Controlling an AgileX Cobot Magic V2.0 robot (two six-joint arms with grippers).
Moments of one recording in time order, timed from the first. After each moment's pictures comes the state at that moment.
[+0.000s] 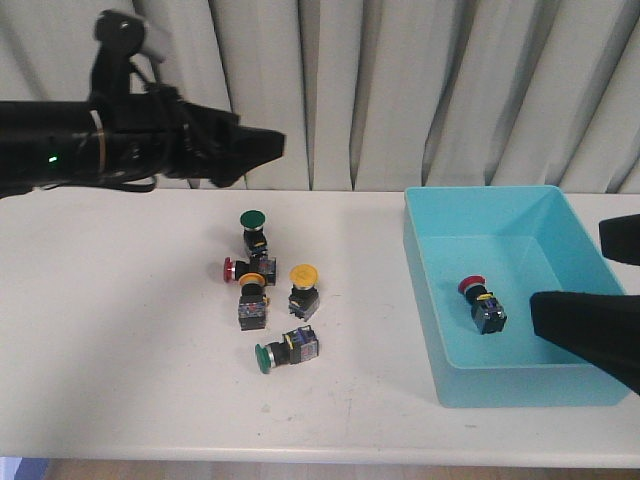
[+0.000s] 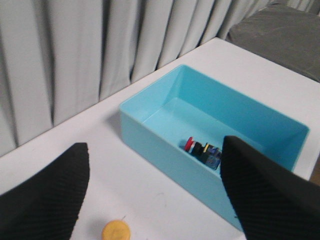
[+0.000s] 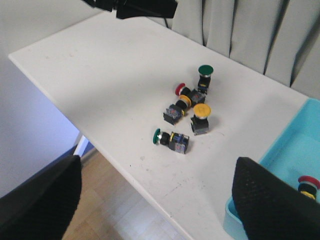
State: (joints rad) left arm -0.23 1.59 -1.27 1.78 -0.62 -1.81; right arm 0.06 0.76 -1.03 0.67 1.10 -0.65
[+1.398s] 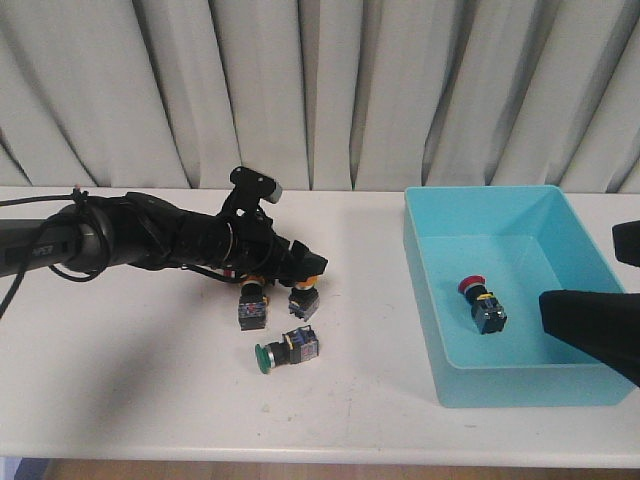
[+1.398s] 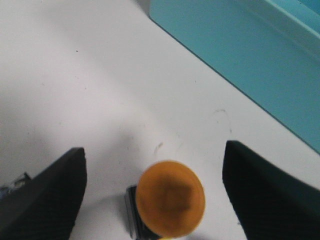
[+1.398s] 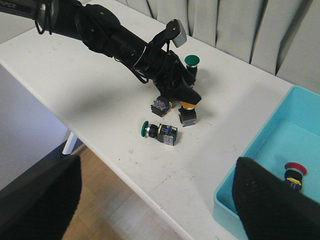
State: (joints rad) left arm -0.30 2.16 -1.43 1.78 -0.49 -1.72; right arm 0.06 0.76 -1.03 0.62 1.10 -0.61
